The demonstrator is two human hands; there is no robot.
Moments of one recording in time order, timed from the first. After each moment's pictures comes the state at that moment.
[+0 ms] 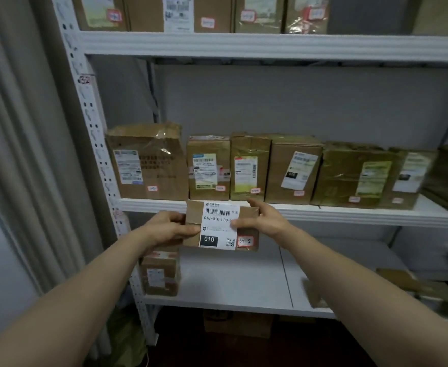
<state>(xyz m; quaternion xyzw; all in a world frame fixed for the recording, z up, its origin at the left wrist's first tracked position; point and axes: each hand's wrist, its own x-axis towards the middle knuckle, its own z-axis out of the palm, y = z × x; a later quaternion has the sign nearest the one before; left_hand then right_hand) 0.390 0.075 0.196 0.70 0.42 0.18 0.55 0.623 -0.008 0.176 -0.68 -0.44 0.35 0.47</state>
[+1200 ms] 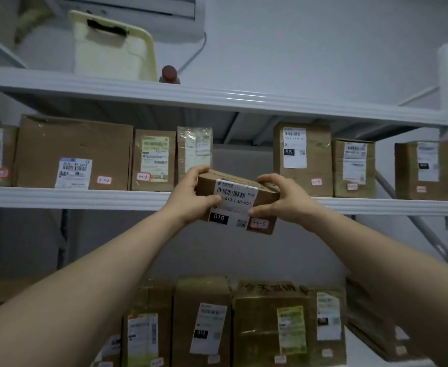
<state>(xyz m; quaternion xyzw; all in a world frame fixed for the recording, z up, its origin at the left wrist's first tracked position) 0.666 0.012 0.488 0.79 0.12 0.48 0.35 0.841 -0.107 0.498 -0.71 -0.54 -0.09 0.45</state>
